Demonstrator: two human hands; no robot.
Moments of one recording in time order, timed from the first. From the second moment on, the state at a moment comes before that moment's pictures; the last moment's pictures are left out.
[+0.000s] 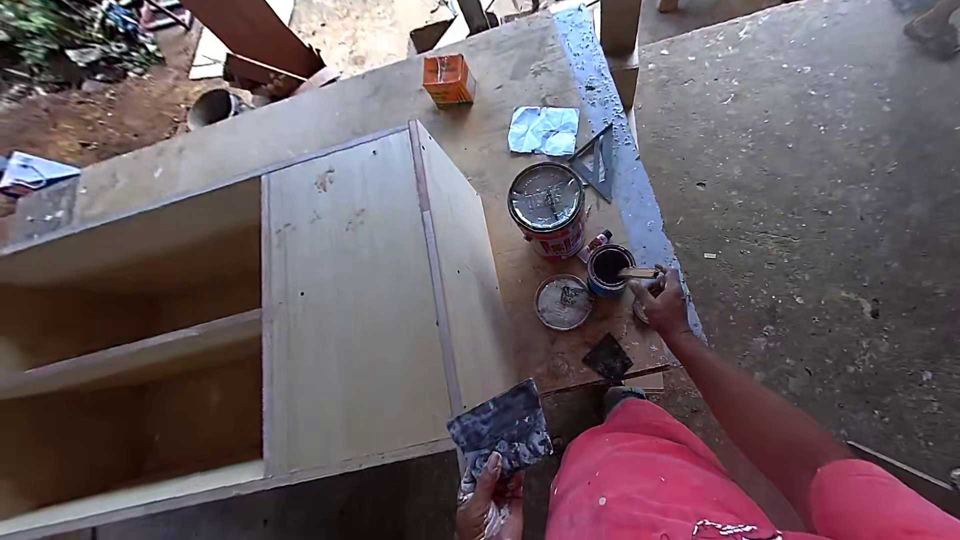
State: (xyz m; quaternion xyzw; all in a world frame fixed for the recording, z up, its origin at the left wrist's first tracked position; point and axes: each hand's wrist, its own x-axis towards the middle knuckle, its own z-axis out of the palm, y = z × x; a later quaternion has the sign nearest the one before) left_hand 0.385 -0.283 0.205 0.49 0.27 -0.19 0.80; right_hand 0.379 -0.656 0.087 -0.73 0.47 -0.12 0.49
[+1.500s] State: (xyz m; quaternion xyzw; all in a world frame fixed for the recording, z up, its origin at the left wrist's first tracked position) left_hand 0.512 -0.507 0.111 0.52 0.18 -0.36 0.75; right_hand 0.379 -0.737 0.279 -0.75 0.22 -0.24 0.58
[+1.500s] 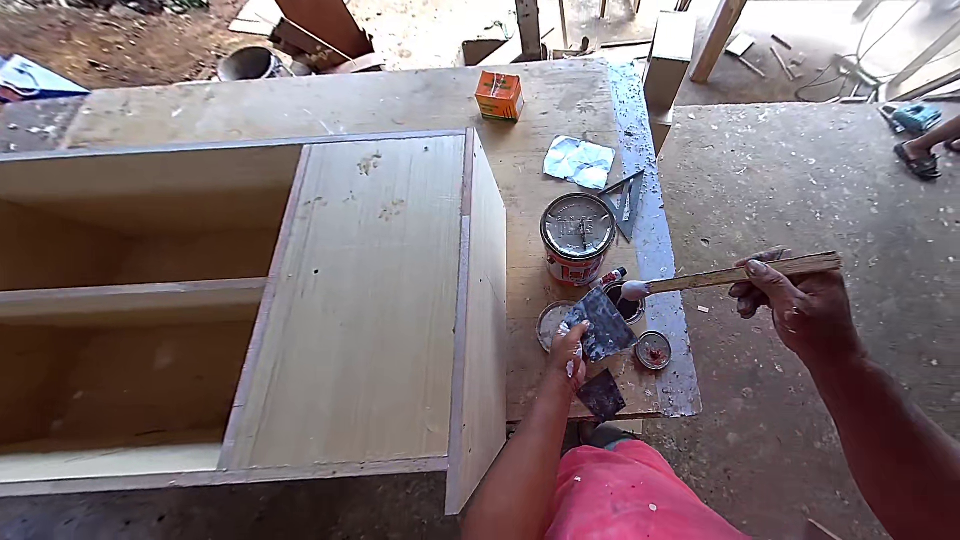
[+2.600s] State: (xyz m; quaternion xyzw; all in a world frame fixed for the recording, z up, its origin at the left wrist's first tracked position) left_hand 0.519 -0.537 0.090 0.44 0.14 -0.38 0.80; right_hand 0.436 -0.738 0.174 -0.91 0.15 -0.07 0.39
